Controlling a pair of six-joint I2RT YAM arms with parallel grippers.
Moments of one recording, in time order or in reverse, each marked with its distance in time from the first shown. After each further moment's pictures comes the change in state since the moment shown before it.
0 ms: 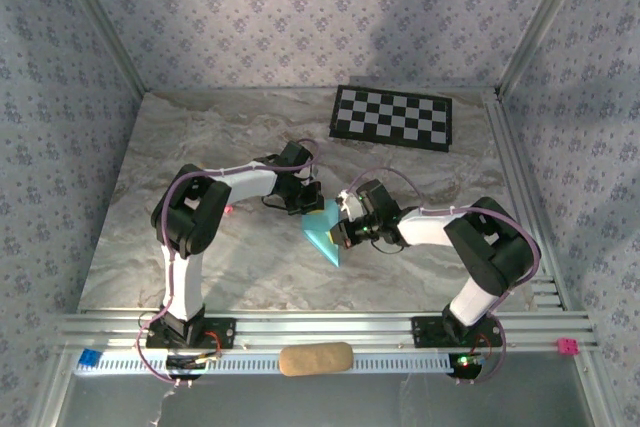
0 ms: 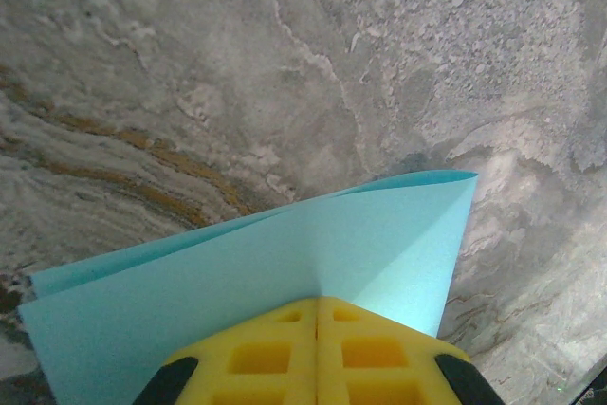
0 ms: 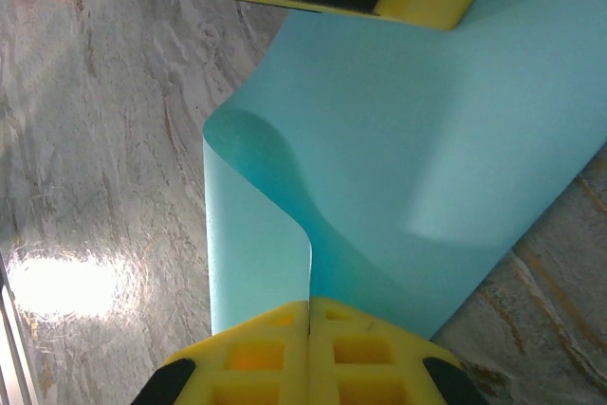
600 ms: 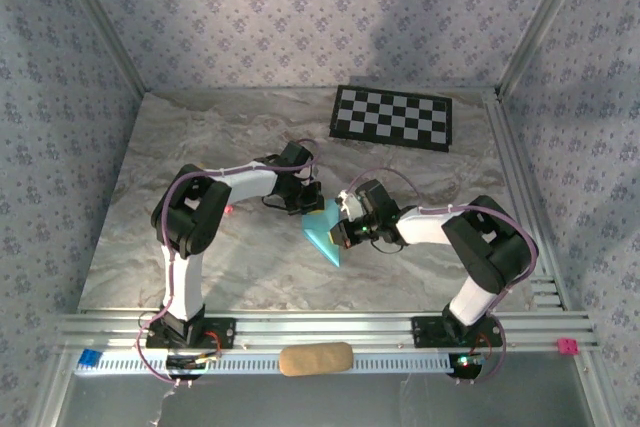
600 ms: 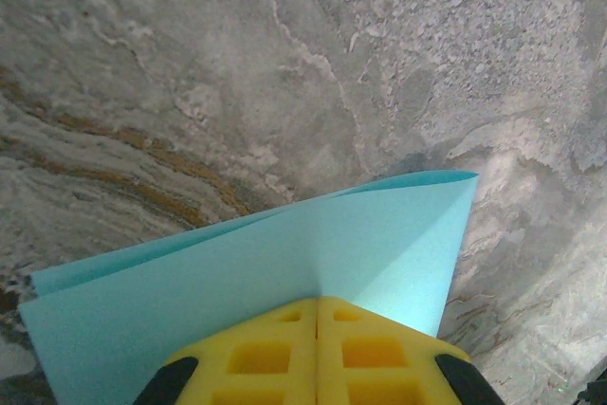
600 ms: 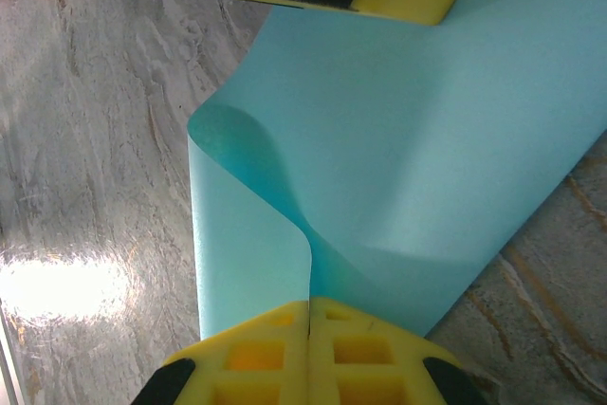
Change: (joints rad) left arm -0.002 0.000 0.000 0.000 -0.003 0.000; right arm 0.000 0.017 0.009 -0.008 0.011 -0.002
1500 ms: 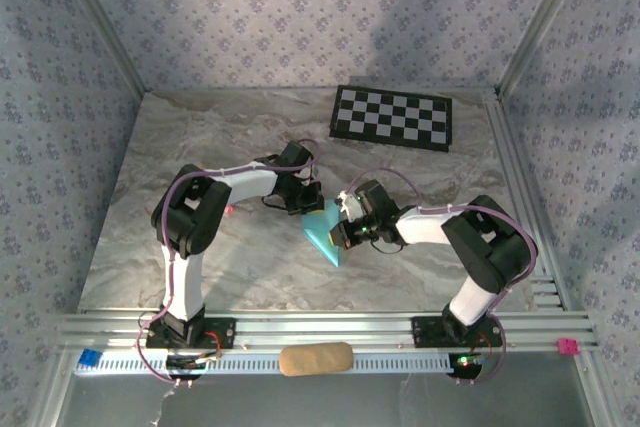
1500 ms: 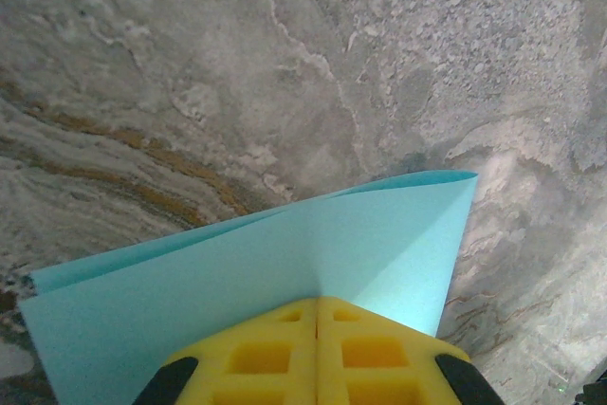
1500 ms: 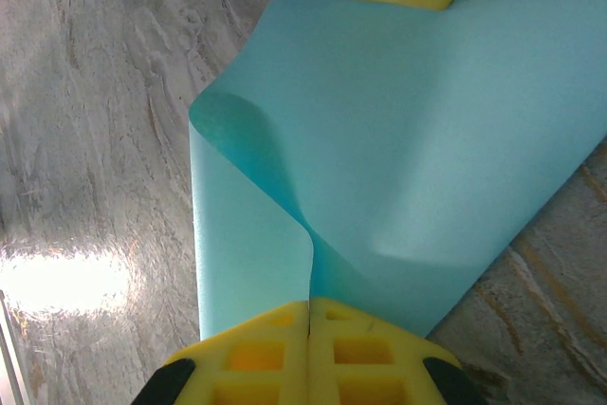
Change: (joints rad) left arm -0.002 0.000 0.000 0.000 -0.002 0.000; right arm 0.003 0.003 0.004 -0.015 -0.007 0.000
